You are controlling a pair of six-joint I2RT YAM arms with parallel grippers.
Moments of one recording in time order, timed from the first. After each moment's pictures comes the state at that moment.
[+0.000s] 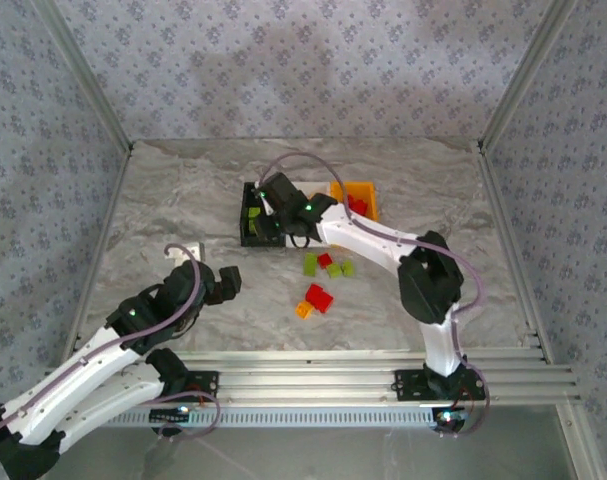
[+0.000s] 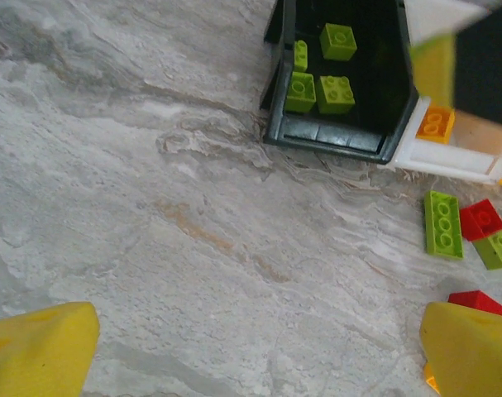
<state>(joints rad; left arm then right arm) -0.80 0.66 0.66 -0.78 -0.44 -0.76 0.84 2.03 1.75 -0.57 0.02 0.31</state>
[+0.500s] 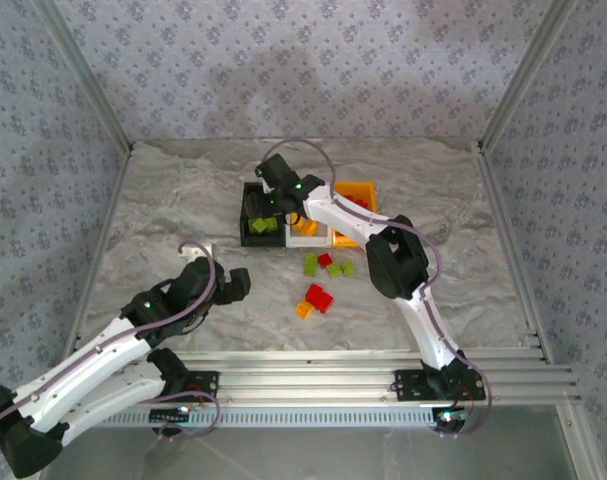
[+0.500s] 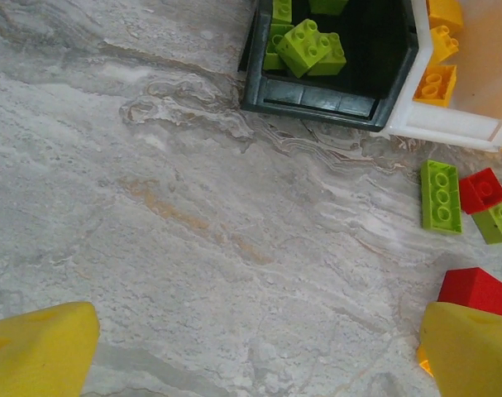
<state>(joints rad) -0.80 0.73 0.64 -0.71 -0.38 -0.76 0.75 2.28 2.01 -0.56 -0.04 0.38</state>
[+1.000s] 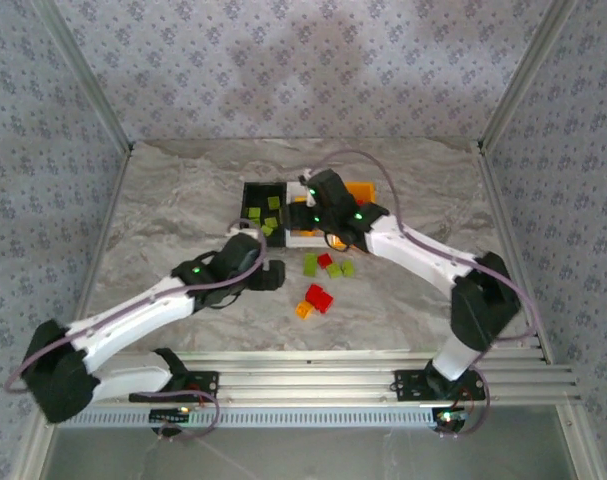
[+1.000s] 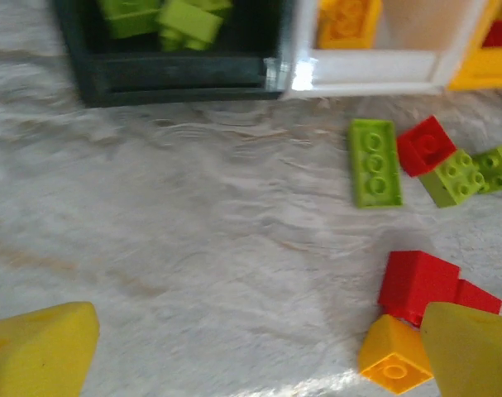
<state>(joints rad) -0.84 1.22 0.82 -0.52 -0.20 -0.63 0.72 1.59 1.26 -0.32 0.01 0.45</state>
